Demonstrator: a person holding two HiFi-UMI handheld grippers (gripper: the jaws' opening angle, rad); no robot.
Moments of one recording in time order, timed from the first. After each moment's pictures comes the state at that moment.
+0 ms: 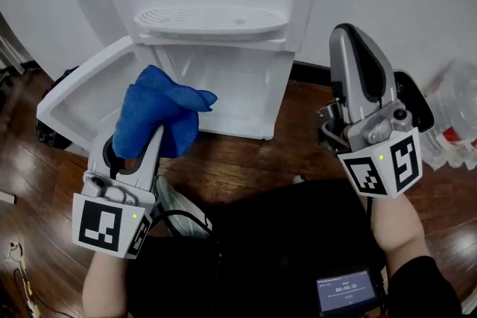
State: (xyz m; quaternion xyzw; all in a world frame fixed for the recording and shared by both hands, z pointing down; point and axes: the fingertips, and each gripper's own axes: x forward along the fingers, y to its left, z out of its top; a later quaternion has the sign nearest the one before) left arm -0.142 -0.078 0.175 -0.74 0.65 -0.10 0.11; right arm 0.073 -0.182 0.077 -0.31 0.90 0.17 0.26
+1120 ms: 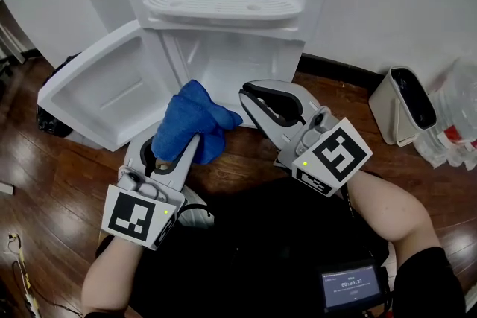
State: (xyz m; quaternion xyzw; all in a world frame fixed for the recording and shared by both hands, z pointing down) left arm -0.116 -0.075 0.244 -0.80 0.59 -0.10 0.06; right arm -0.055 -0.138 0.210 -0.12 0.99 0.09 0.05
